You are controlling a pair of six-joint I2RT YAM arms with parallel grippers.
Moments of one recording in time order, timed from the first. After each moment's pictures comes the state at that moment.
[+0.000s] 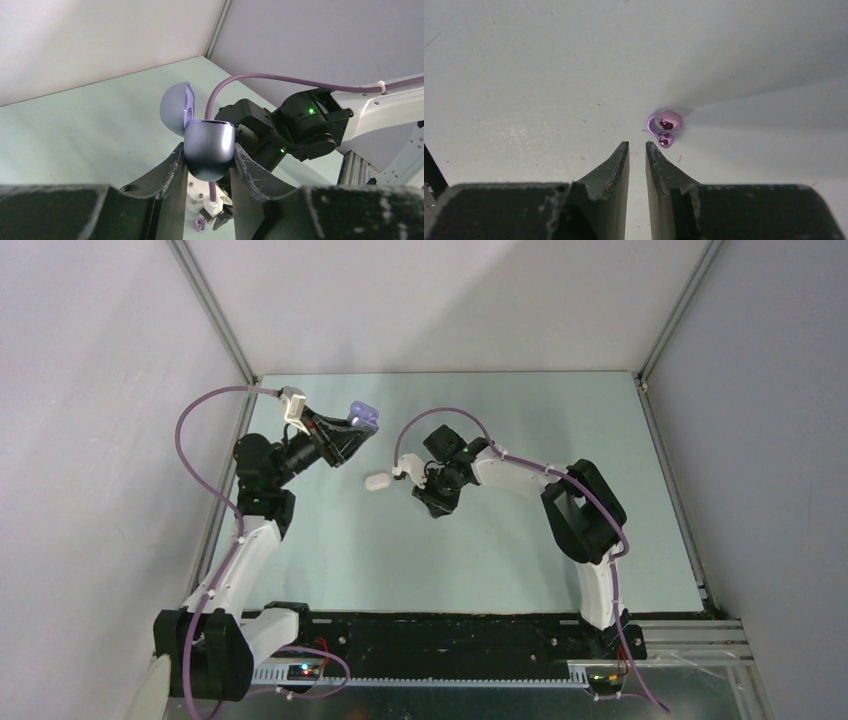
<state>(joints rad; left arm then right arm) -0.05 1.06 0.71 0.56 0.81 -0.50 0.74 2.01 1.50 -0.62 -0.40 -0.52</state>
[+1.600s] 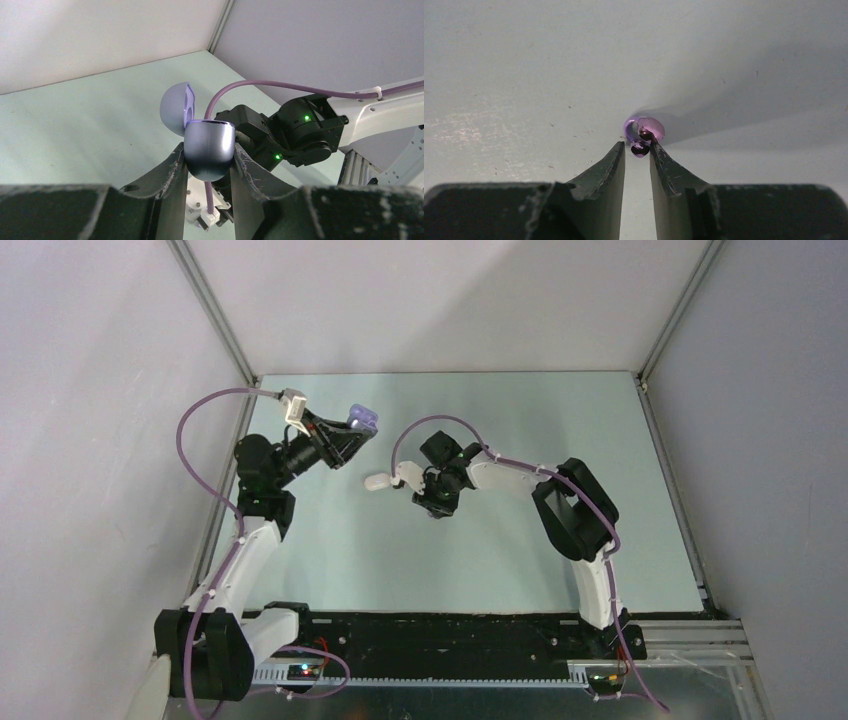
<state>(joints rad) -0.04 1.06 0.70 0.54 0.81 -0.49 0.76 2.06 1.48 -0.58 -0.31 -0.61</state>
